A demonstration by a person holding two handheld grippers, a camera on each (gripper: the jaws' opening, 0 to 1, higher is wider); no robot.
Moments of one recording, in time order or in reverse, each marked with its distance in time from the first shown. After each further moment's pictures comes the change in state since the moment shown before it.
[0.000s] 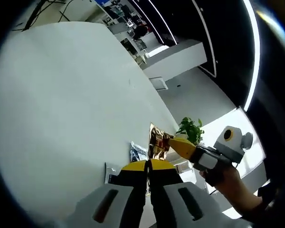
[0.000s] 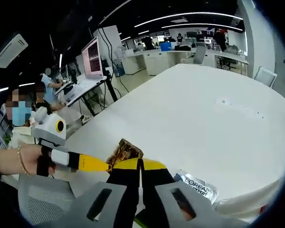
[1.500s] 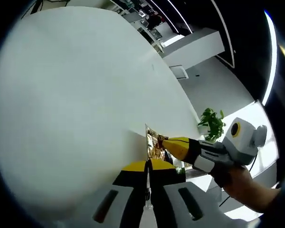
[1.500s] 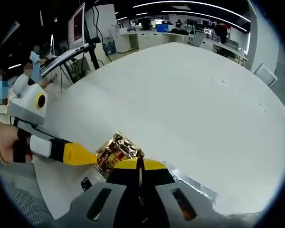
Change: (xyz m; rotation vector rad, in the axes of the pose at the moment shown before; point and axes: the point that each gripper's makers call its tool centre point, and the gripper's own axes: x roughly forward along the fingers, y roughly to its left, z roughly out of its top) left arm 0.045 0.053 -0.019 0.010 0.094 0.163; right arm 0.061 -0.048 -0.060 -0.078 0.191 -0.095
